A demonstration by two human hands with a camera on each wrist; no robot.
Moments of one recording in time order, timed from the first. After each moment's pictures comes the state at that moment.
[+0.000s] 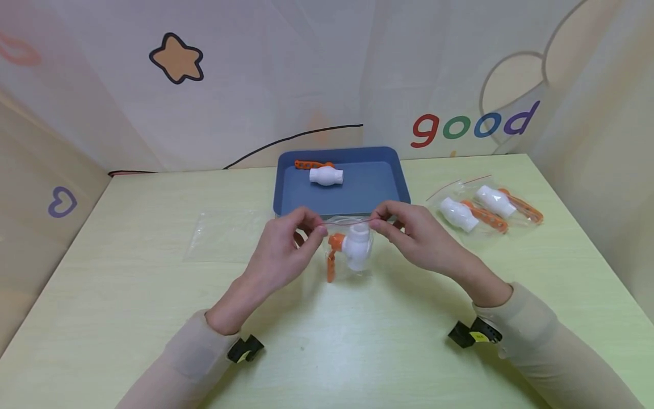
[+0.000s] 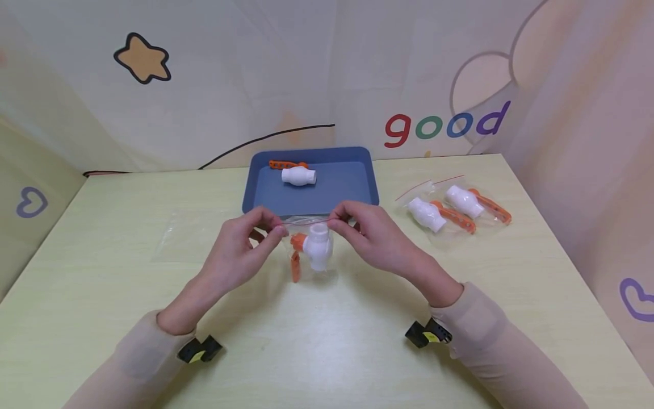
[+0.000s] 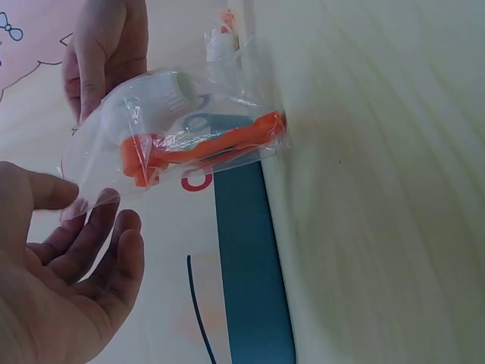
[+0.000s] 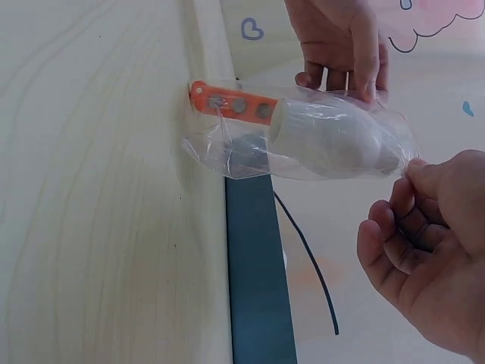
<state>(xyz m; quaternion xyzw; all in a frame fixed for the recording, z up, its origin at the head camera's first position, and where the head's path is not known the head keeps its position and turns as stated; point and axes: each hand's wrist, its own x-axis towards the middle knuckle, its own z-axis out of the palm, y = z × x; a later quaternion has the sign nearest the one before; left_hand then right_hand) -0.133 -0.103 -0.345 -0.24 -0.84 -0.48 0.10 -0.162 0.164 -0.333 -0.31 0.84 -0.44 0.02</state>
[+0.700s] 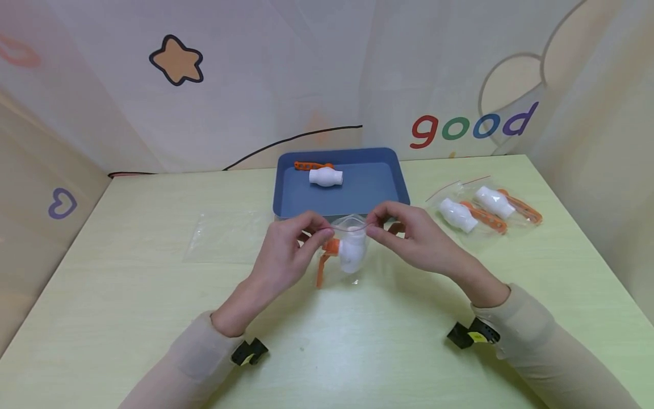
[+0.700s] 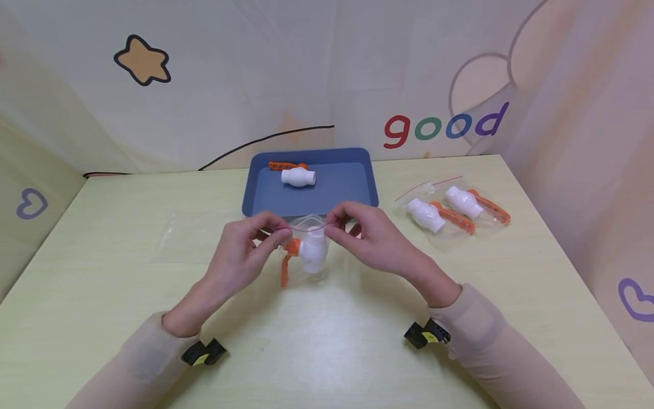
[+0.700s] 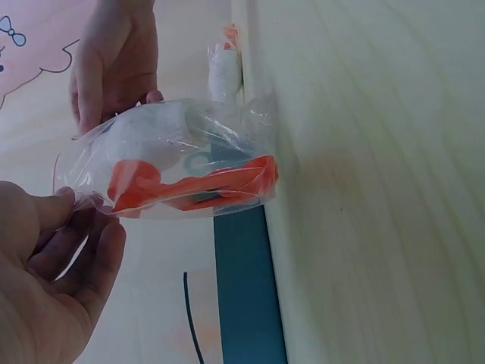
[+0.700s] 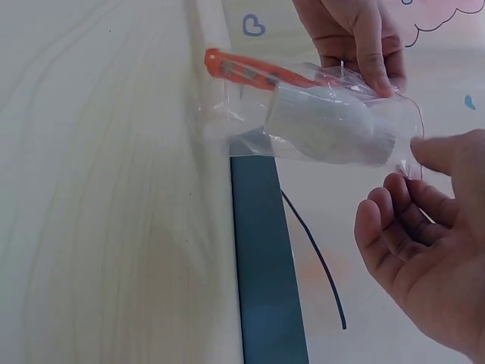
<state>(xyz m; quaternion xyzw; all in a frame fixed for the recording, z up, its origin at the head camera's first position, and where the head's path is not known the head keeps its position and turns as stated) -0.133 -0.096 -0.346 -0.27 -0.82 -0.49 0.13 -0.164 0.165 -0.337 -0.30 0.82 -0.48 0.05</state>
